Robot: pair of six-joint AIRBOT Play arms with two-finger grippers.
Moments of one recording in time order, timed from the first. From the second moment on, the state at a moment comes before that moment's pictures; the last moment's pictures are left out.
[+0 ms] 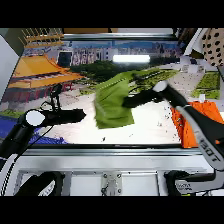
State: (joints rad) left arm -0.19 -0.92 0.72 0.94 -0.88 -1.50; right arm 0.19 -1.54 1.25 -0.80 1.03 1.21
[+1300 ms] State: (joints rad) left arm -0.19 -0.92 0.72 0.94 -0.89 -1.50; right arm -0.69 -1.07 1.04 -1.38 1.10 1.72
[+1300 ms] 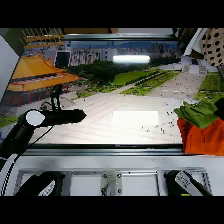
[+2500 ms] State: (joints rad) left arm -0.19 -0.92 0.72 0.94 -0.89 -1.50; right arm -0.69 -0.87 0.74 -1.71 1.31 1.77
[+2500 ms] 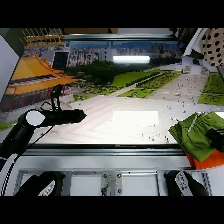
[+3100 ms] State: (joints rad) left arm -0.19 -0.92 0.72 0.95 -0.89 -1.50; right arm -0.53 -0.65 0.74 -1.47 1.19 1.59
